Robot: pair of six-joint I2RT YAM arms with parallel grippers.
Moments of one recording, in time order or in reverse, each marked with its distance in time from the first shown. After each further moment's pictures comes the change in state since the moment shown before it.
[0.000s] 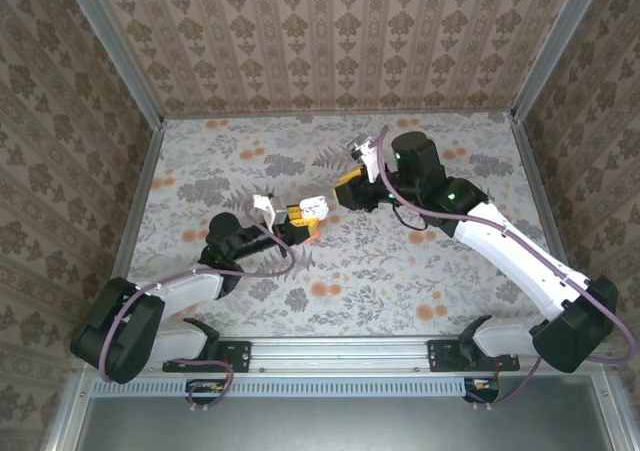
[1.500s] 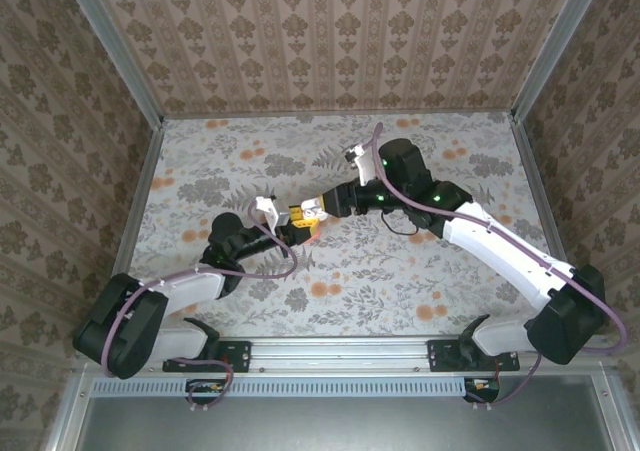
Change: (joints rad) left arm -0.006 0.027 -0.002 0.004 -0.019 0.048; right arm 0.039 0.050 -0.041 0.032 -0.010 0.244
